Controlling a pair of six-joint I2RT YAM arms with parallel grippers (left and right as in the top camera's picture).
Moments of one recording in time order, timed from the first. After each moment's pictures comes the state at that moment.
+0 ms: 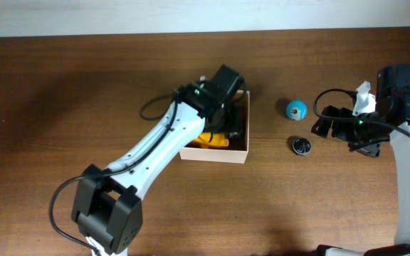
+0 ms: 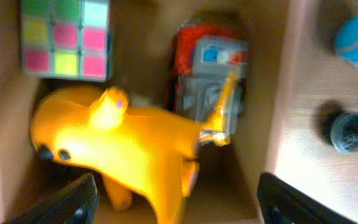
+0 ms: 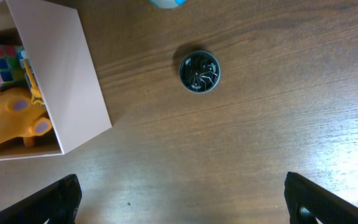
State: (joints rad) left arm -0.65 1.93 1.73 -1.02 -0.01 -0.65; right arm -0.24 1.47 1.44 -1.34 -0.27 0.13
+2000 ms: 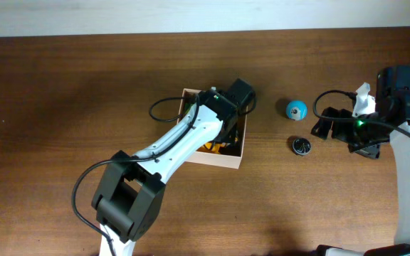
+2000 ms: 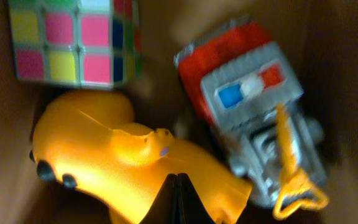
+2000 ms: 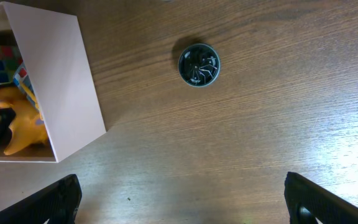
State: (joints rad) left arm -0.70 2.05 1.70 -1.04 -0.20 -0.55; right arm -0.24 1.47 1.44 -1.36 -0.27 0.14
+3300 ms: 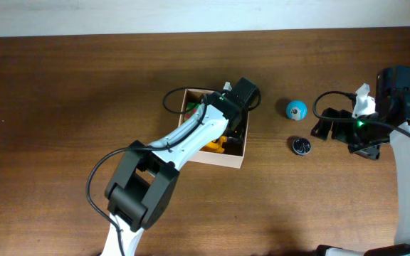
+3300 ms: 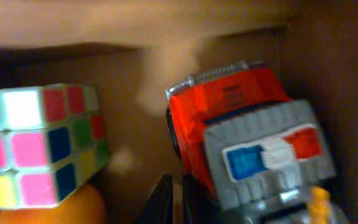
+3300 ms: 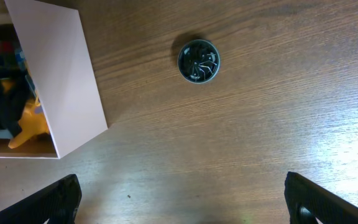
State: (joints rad) left arm -0.70 2.15 1.71 -0.83 -0.22 -0.36; right arm -0.24 1.47 1.44 -1.37 -0.27 0.13
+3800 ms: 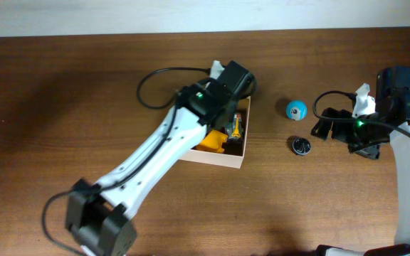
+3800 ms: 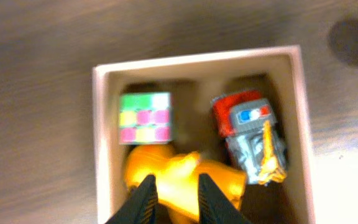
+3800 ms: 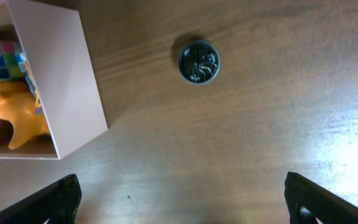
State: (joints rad) left arm -0.70 1.85 1.75 -1.01 -0.34 -0.35; right arm -0.24 1.47 1.44 -1.36 -0.27 0.13
